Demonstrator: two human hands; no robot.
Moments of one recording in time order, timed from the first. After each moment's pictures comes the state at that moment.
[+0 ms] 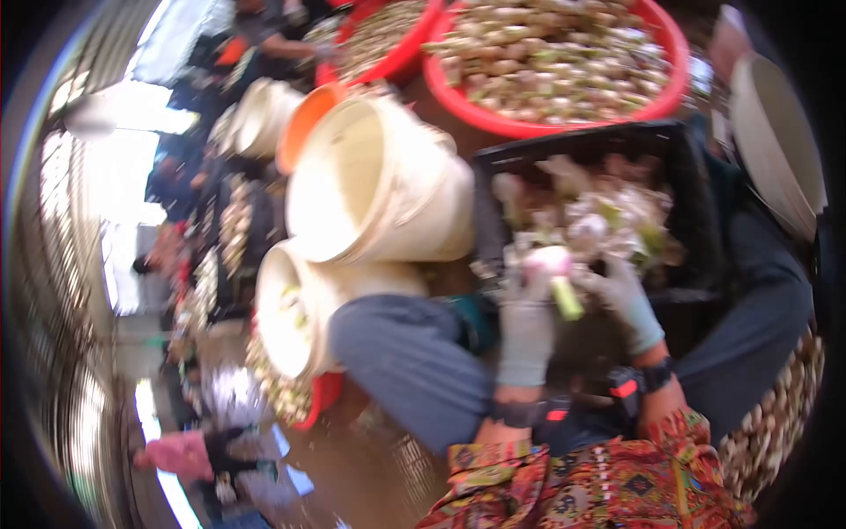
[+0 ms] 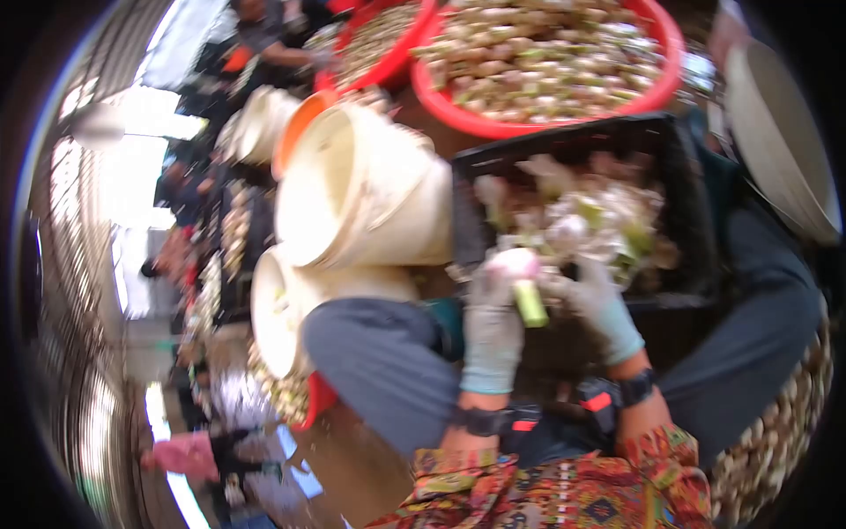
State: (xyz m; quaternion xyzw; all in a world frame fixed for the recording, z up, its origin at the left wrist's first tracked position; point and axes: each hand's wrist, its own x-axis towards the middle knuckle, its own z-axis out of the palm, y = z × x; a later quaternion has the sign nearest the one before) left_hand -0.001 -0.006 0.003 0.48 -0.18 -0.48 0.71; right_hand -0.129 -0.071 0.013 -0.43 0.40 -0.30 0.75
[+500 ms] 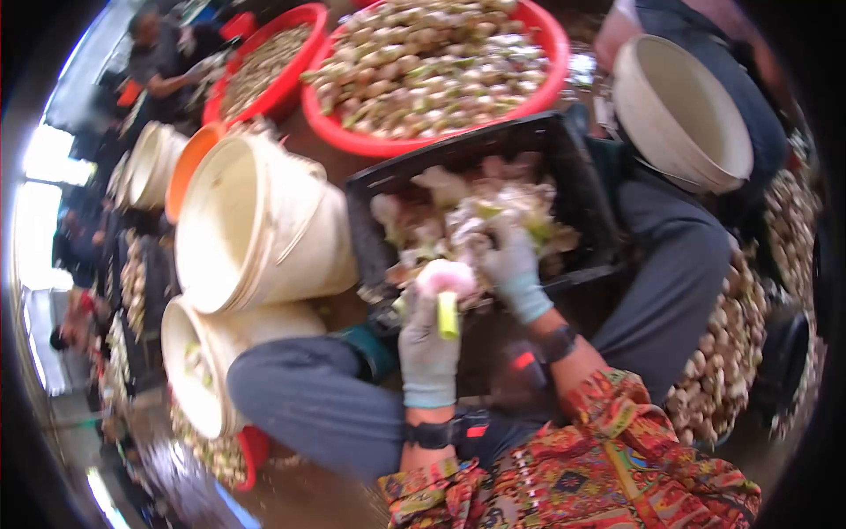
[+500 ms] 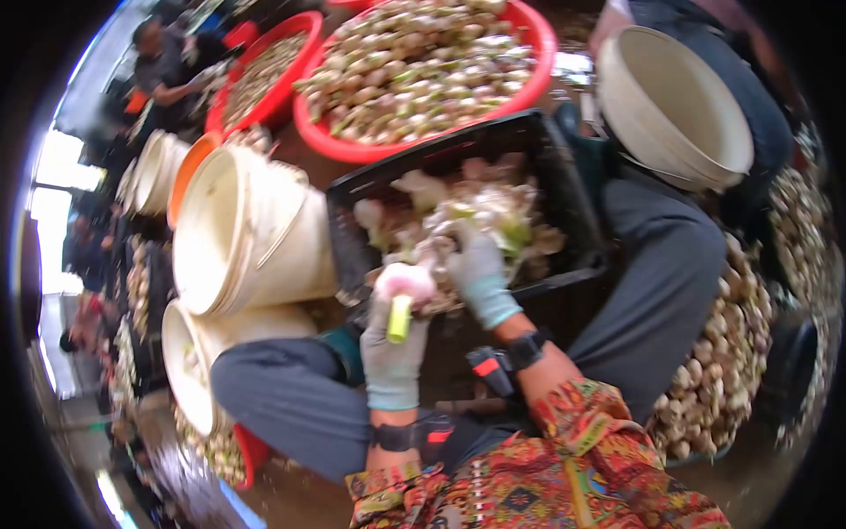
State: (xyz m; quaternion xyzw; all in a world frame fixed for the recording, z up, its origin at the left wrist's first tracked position) left_hand 0.001 0.010 -0.002 0.36 -0.08 -0.60 0.71; right_hand -0.112 -0.096 -0.038 -0.66 0.55 -0.40 0.33
